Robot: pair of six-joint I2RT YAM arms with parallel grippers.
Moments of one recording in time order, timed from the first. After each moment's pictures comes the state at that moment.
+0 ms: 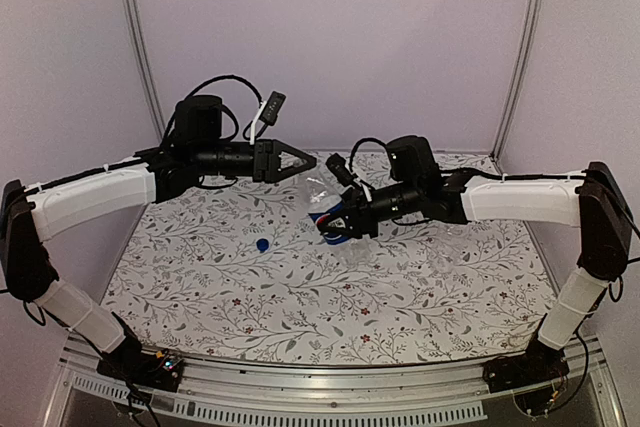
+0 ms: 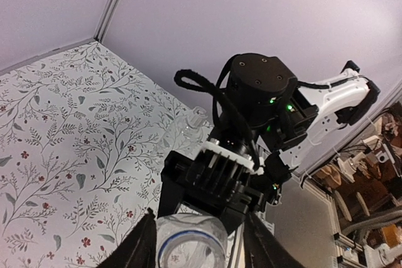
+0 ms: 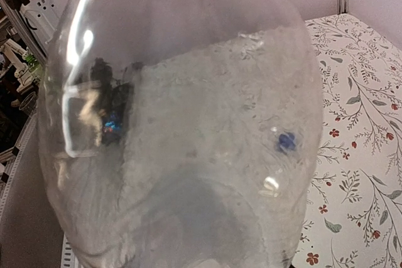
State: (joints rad) left arm -0.65 1.48 1.16 0.09 0.72 -0.41; right arm 0.80 1.71 1.17 0.06 -0.71 -0.03
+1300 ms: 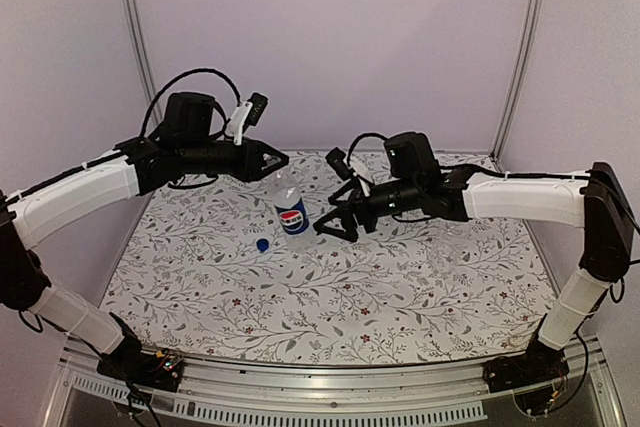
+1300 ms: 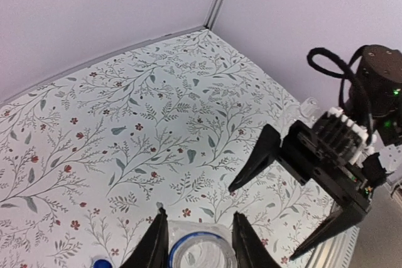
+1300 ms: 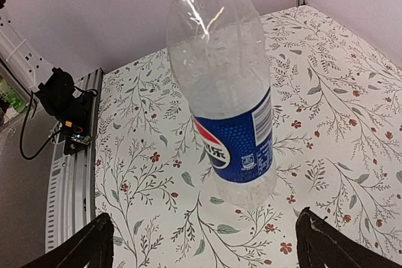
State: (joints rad) left arm -0.62 1.41 1.21 -0.23 0.34 -0.20; right arm 0.80 1.70 1.20 0.00 -0.55 -0.01
